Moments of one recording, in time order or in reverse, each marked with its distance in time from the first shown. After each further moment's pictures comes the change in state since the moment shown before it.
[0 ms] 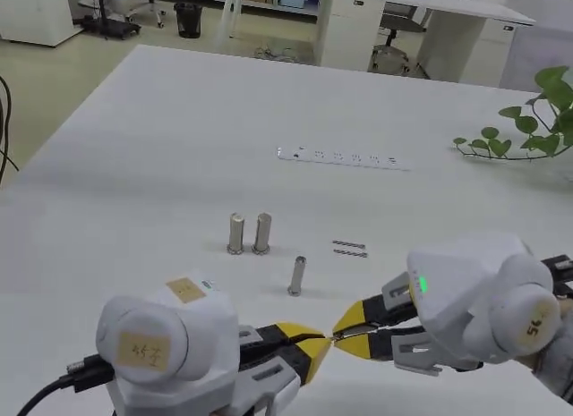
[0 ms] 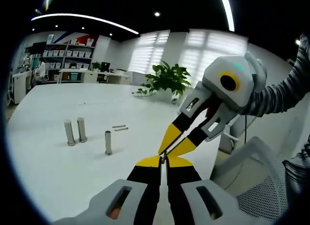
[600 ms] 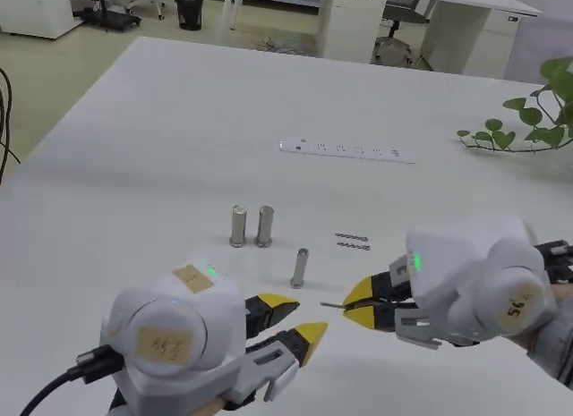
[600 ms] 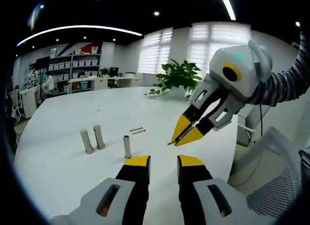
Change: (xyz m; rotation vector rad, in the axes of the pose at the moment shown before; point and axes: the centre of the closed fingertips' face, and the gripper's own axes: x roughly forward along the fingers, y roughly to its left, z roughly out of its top) left arm -0.002 0.030 0.006 0.107 0.011 0.144; right arm -0.002 -0.029 -0.020 0.034 0.107 -0.110
